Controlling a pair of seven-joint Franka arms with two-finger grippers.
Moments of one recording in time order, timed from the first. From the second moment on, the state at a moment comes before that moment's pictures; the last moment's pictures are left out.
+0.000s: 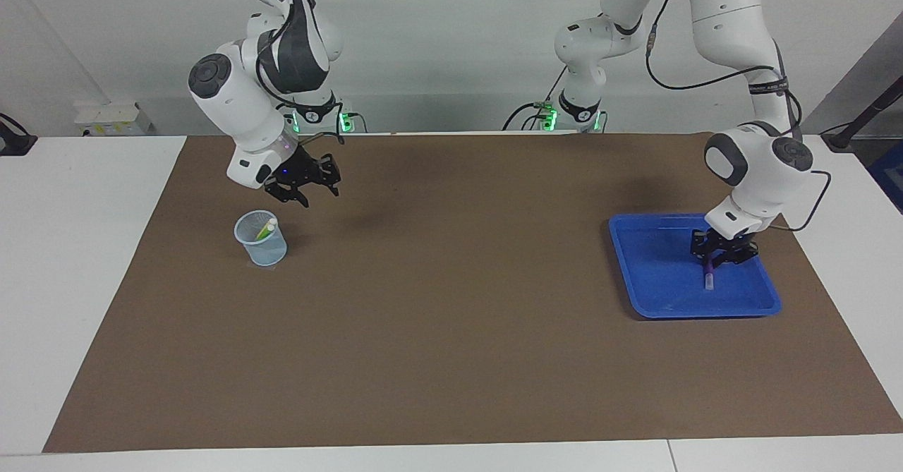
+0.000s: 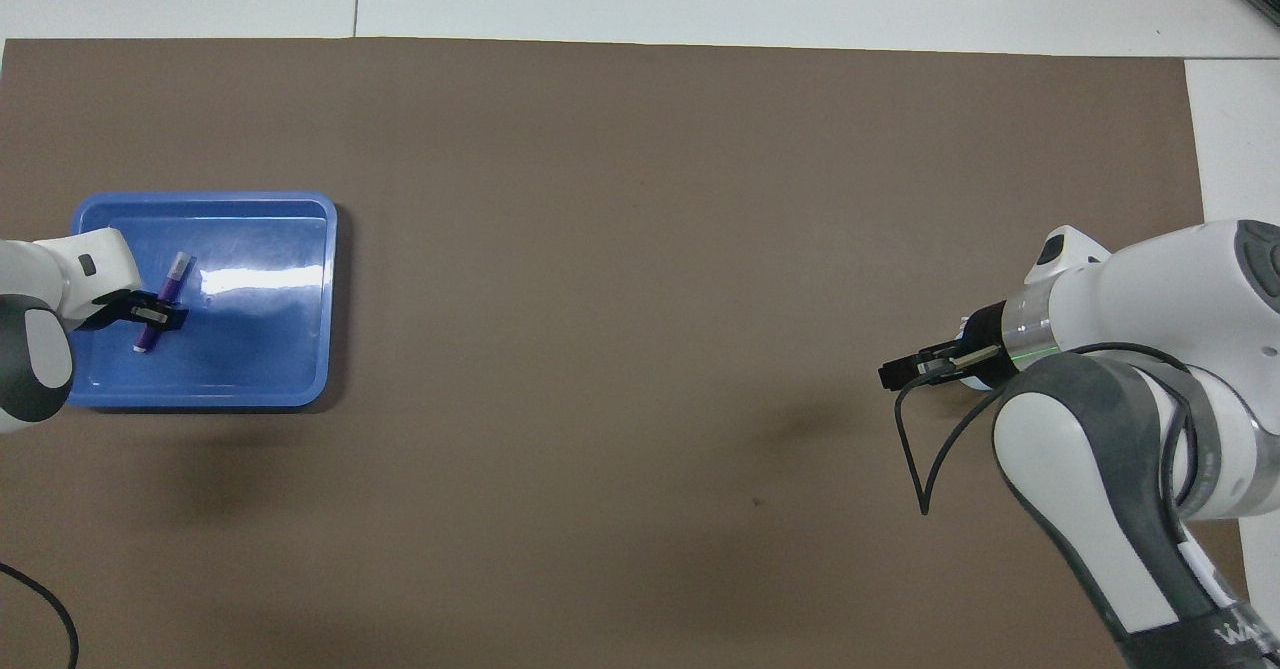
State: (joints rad) left arm 0.22 0.29 0.01 -2.08 0.01 2.48 0.65; right arm -0.25 -0.09 0.36 -2.14 0.30 1.96 -0.22
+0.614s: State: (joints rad) left arm 0.22 0.29 0.00 -1.99 0.01 2.25 0.59; right arm -0.20 -0.09 0.37 -2.14 0.43 1.96 0.14
